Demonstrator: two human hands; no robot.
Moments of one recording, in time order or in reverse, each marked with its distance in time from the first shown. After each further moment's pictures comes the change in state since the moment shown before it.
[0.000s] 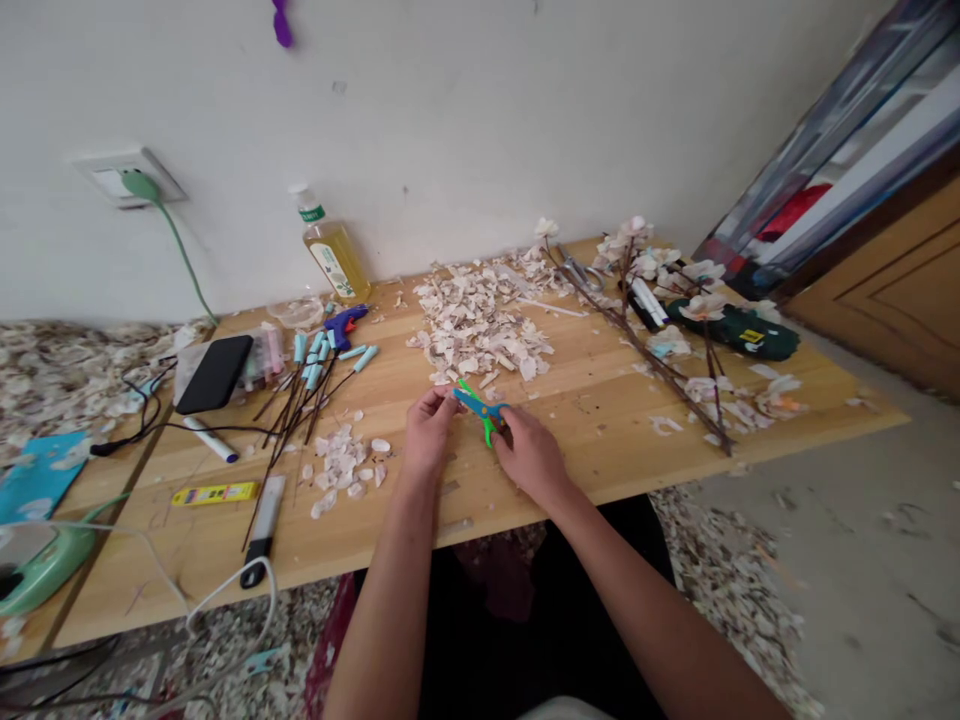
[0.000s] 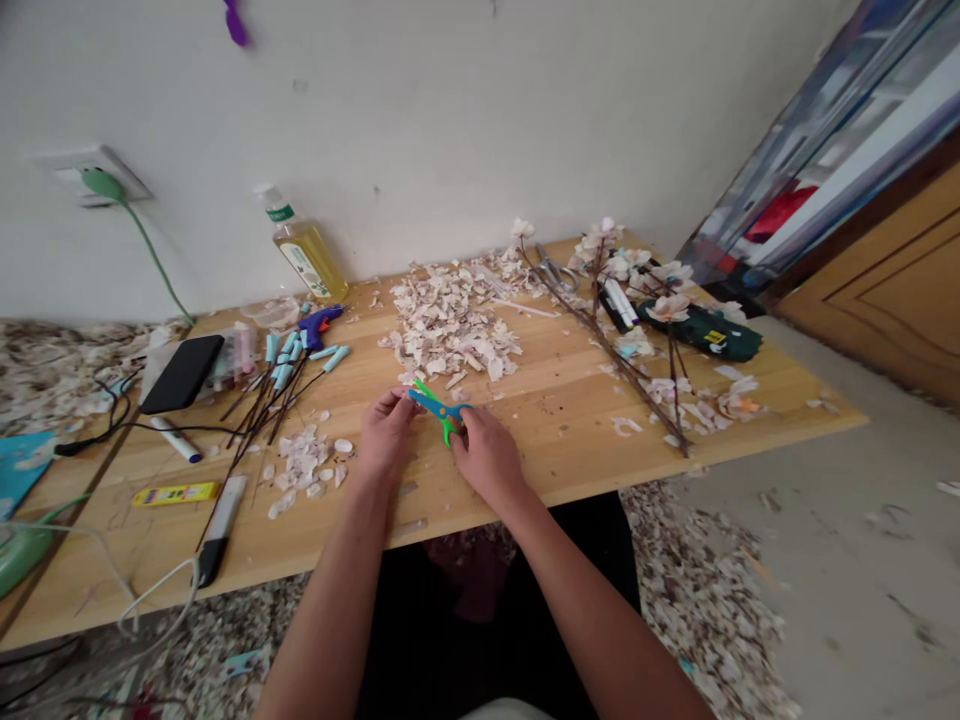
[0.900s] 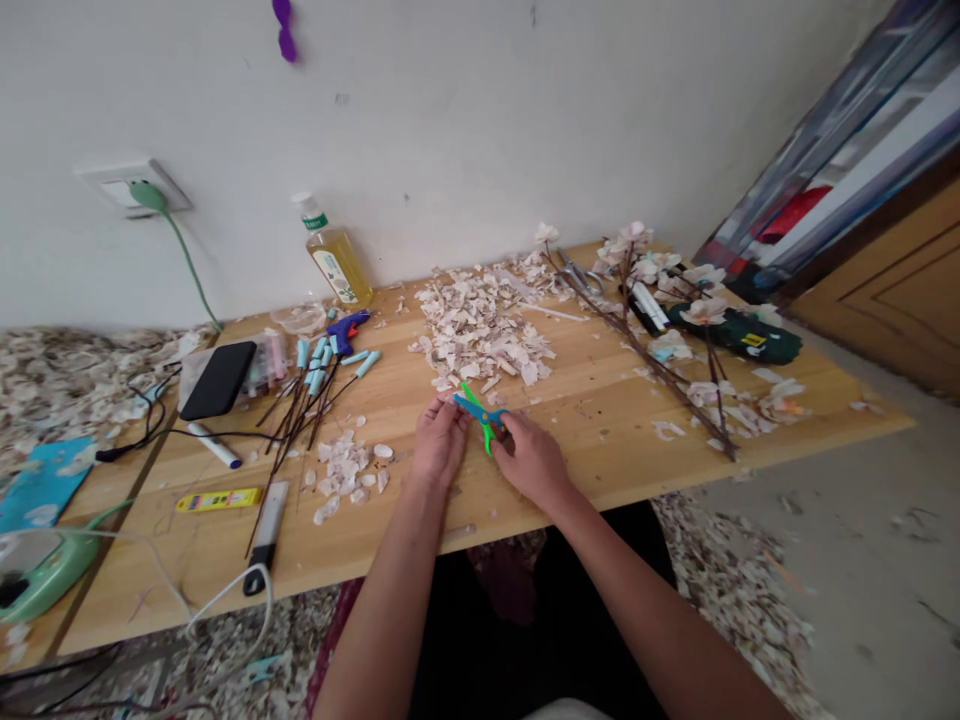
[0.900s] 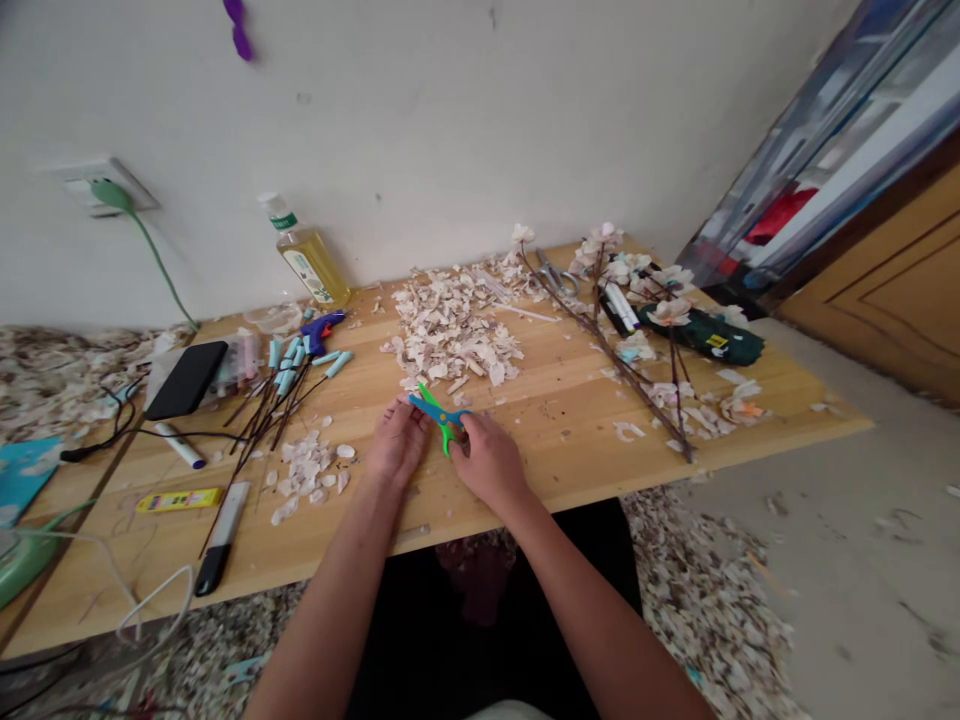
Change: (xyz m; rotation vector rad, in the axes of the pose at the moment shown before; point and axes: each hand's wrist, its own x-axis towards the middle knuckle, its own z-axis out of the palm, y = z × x) left_hand -0.007 0.008 0.023 -0.507 0.034 -0.147; right_hand -0.001 -0.004 -0.003 0.006 -0.012 -0.013
